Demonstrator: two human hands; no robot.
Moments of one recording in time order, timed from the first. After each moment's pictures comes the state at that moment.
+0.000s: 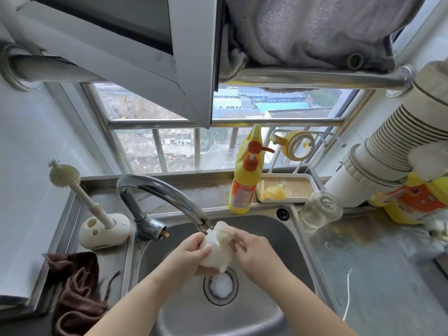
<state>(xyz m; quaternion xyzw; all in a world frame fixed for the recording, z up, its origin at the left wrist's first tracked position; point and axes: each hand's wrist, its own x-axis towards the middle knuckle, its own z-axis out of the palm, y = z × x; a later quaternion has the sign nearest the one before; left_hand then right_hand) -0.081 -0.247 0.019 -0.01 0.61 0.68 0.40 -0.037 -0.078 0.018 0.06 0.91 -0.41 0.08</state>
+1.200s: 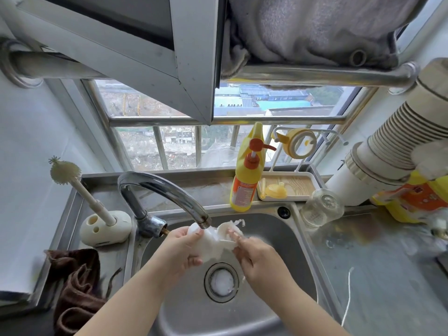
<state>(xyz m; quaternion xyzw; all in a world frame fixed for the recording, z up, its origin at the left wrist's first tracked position) -0.093 -0.246 0.027 -0.15 0.60 0.71 0.33 -0.017 -0.076 0.015 0.00 0.94 -0.33 0.02</state>
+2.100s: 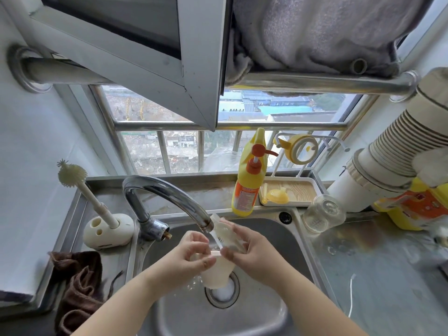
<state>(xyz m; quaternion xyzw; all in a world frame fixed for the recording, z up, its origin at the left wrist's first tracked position) -0.087 -0.268 0.012 0.13 0.75 0.56 0.34 -0.043 -0.078 0.035 0.04 0.80 -0.58 0.14</state>
